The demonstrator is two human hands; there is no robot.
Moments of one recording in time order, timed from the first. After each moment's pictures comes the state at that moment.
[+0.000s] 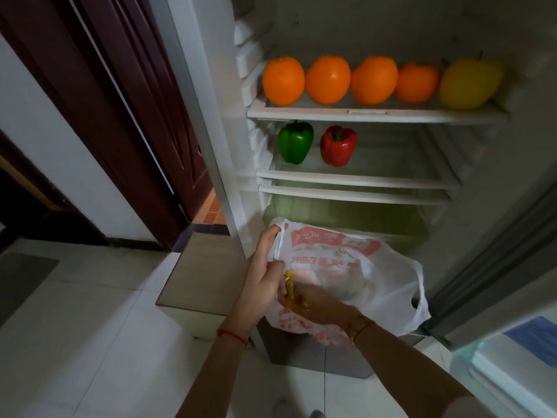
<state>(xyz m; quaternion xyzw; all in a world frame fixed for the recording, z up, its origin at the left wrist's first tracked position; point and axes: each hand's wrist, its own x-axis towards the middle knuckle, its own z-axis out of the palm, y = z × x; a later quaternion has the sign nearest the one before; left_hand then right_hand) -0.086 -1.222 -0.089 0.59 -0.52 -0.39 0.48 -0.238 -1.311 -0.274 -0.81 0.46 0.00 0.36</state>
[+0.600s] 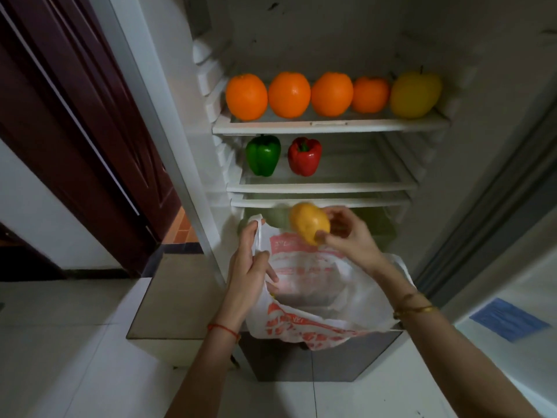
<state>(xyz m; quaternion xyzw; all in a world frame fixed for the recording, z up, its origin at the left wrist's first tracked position) -0.091 -1.257 -0.080 0.57 -0.54 -0.38 0.48 -0.312 -1.351 -0.097 -0.65 0.48 -0.42 0.41</state>
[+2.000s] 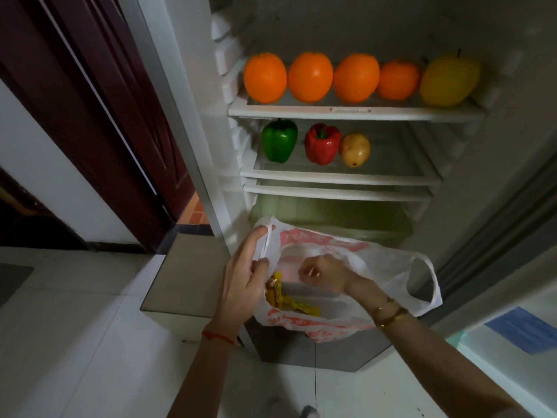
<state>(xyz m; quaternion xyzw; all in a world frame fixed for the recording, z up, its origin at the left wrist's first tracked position) -0.080 -1.228 -0.097 0.59 -0.59 -0.28 0.47 -0.270 -1.340 -0.168 -0.82 0.47 -0.01 0.32</state>
